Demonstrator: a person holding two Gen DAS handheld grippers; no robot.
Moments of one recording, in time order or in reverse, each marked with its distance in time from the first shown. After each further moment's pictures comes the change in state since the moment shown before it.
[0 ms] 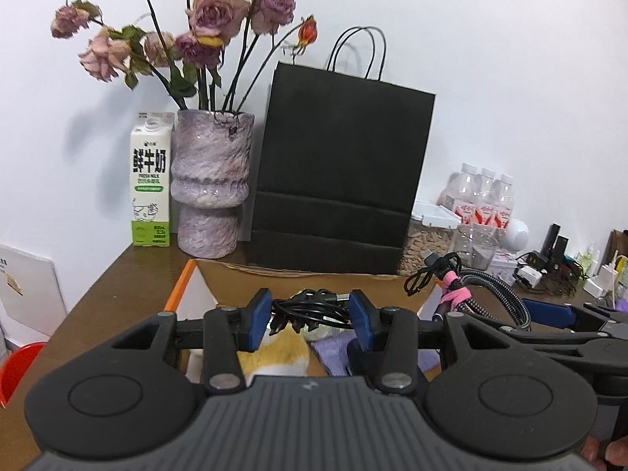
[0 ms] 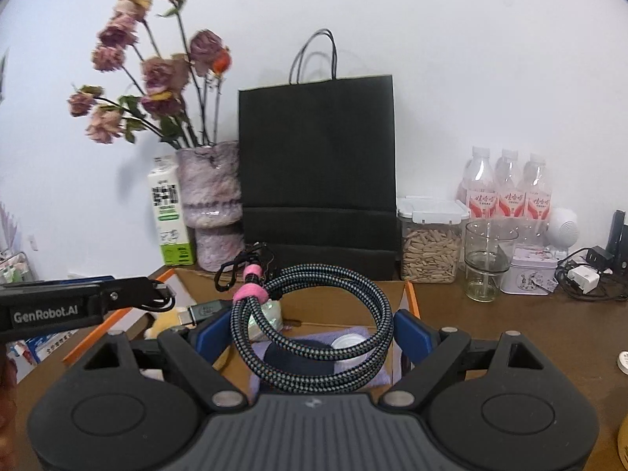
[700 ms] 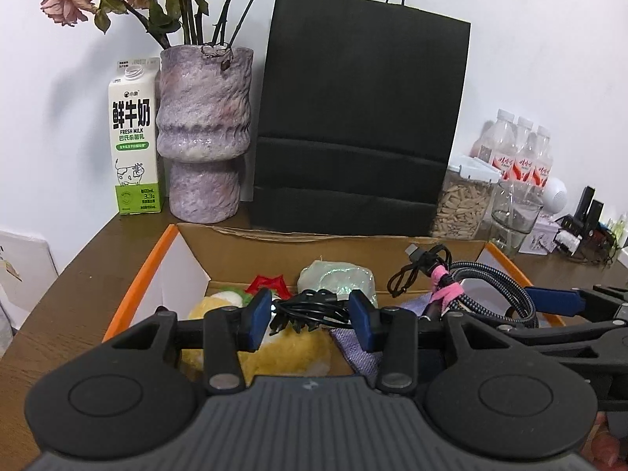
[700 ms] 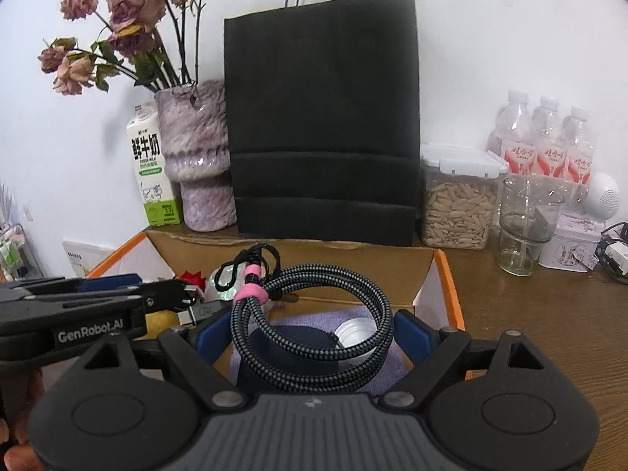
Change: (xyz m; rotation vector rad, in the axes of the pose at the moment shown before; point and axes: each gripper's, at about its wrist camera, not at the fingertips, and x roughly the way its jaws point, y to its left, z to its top) left arm 0.077 0.002 -0.017 0.036 0.121 0.057; right arm 0.084 -0.004 -0.008 -0.012 0.153 0.035
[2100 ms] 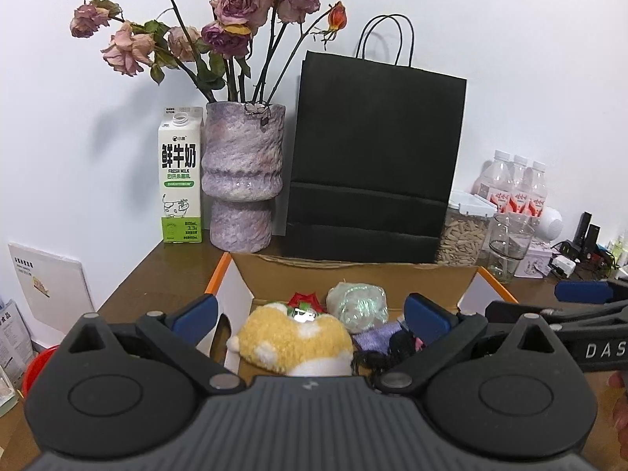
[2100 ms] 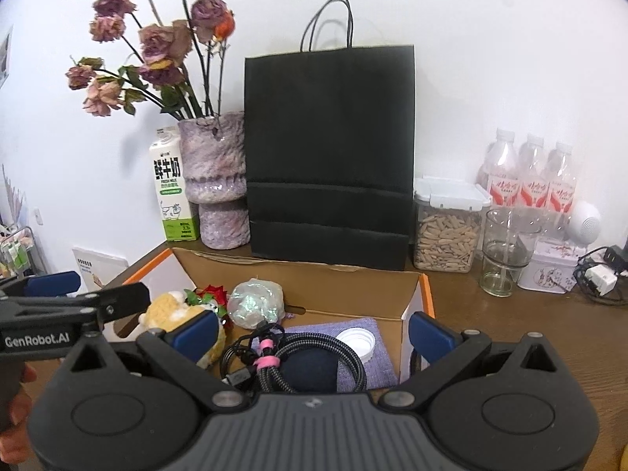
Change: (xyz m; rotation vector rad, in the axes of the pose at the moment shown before) left arm -0.078 0.016 -0.006 -0.011 -0.118 0.040; right arm -0.063 0.006 0.004 -0.033 -0.069 -0.002
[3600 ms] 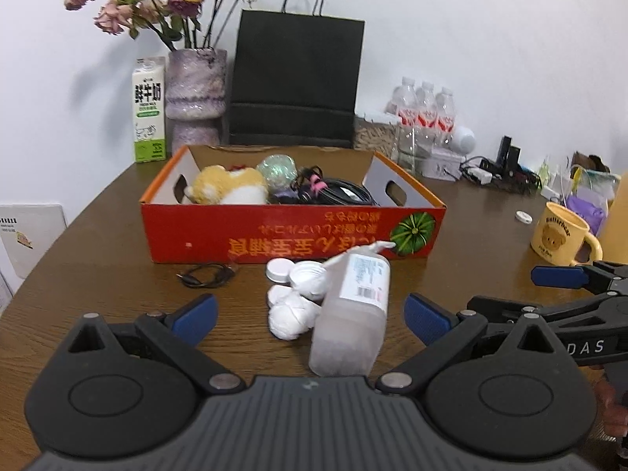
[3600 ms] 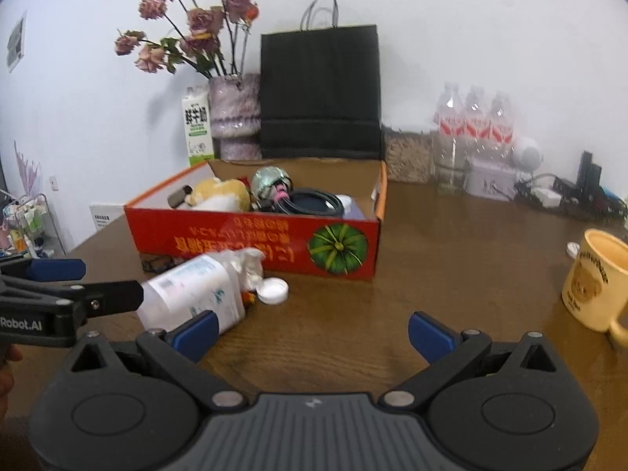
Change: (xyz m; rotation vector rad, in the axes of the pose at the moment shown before) left arm -0.137 -0.047 -0.104 0.064 0.143 -0.136; right arm -0.158 -0.003 -0.136 0.014 0.072 -0.016
